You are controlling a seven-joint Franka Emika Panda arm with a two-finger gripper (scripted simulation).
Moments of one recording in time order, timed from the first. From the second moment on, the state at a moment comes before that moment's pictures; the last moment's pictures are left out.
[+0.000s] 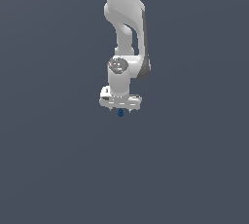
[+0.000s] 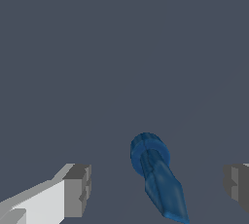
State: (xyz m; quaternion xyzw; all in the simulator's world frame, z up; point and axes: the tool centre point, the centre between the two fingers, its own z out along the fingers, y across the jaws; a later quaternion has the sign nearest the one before) arm -0.072 -0.021 0.046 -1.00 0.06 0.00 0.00
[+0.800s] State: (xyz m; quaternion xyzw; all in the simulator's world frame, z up) arm -0.071 -0.022 0.043 -1.00 0.06 0.00 0.00
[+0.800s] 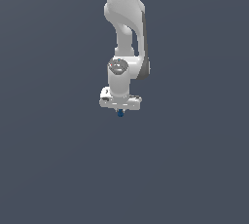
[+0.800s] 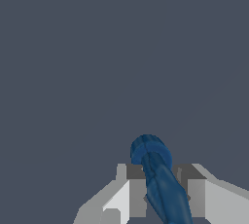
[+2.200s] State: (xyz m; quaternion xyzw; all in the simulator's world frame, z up) arm 0.100 -0.139 0.209 -0.93 0.10 -0.35 -0.02
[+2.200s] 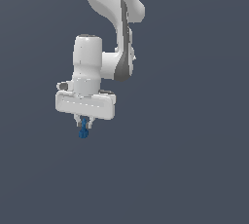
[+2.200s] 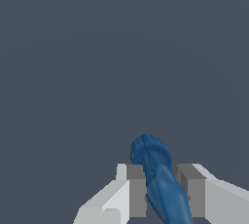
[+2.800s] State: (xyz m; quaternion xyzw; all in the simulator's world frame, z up) arm 0.126 -0.197 0.335 -0.85 0.12 -0.52 -0.03
